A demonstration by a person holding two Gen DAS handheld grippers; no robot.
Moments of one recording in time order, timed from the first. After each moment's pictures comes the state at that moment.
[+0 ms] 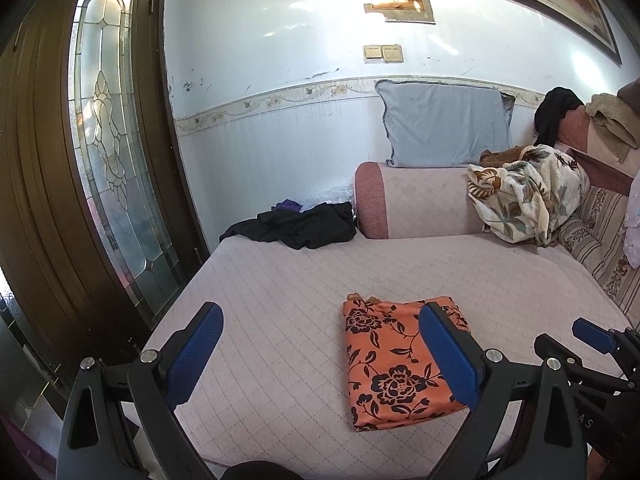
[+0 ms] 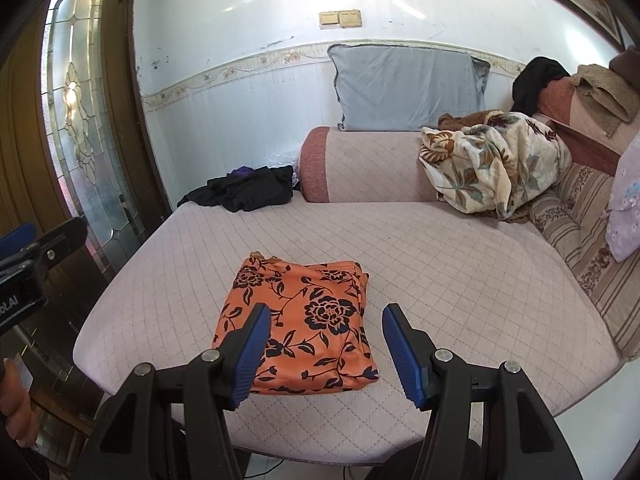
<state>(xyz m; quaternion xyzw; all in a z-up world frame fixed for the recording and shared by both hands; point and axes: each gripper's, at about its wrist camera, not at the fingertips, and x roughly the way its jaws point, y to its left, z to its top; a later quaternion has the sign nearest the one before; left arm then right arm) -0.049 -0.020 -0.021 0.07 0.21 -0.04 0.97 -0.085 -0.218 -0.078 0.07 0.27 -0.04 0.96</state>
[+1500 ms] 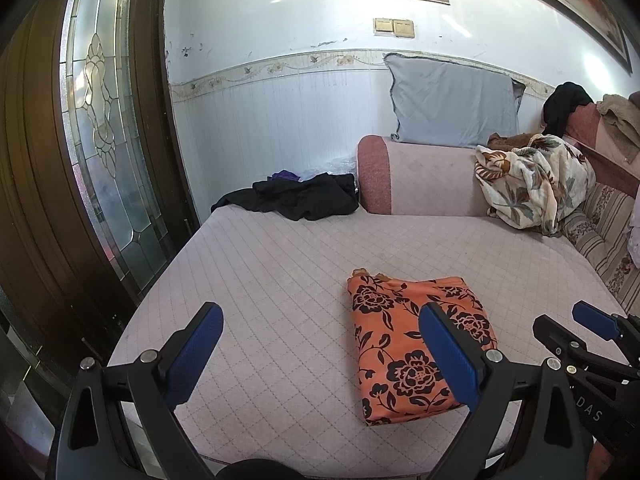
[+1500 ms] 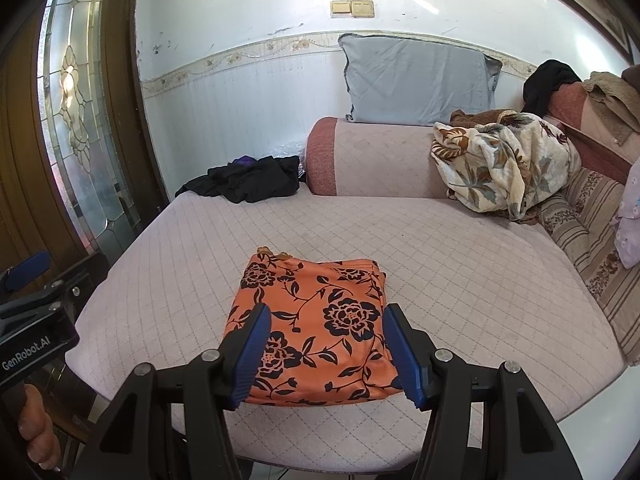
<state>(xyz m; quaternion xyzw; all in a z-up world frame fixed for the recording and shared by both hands) -0.010 0.013 -0.055 0.04 0.26 -0.05 0.96 -0.049 -0.179 -0.089 0.05 0.28 -0.05 0.96</state>
